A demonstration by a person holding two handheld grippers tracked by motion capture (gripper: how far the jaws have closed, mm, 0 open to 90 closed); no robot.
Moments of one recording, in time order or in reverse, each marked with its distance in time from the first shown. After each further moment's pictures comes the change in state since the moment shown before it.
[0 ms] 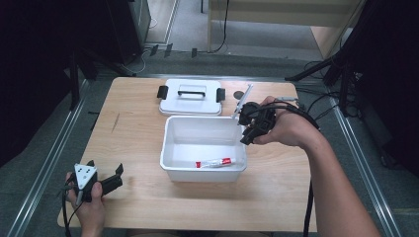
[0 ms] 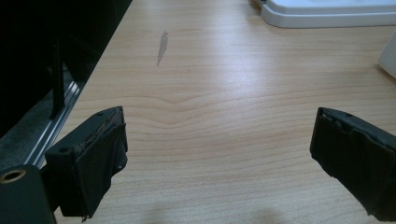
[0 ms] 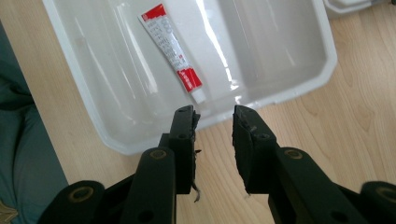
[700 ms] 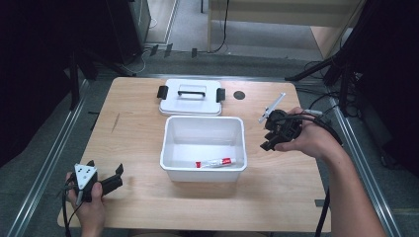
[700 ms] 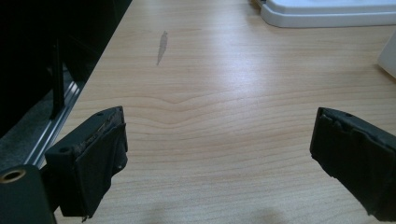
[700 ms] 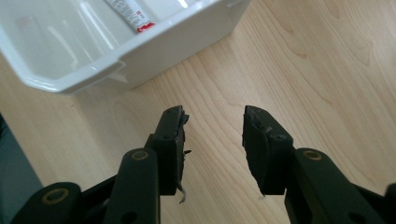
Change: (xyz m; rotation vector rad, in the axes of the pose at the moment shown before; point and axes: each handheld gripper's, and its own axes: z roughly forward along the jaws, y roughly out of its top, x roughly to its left) left arm 0.000 0.000 0.000 -0.001 0.001 0.002; right arm -0.020 -0.071 0.017 -0.054 -0.034 0.187
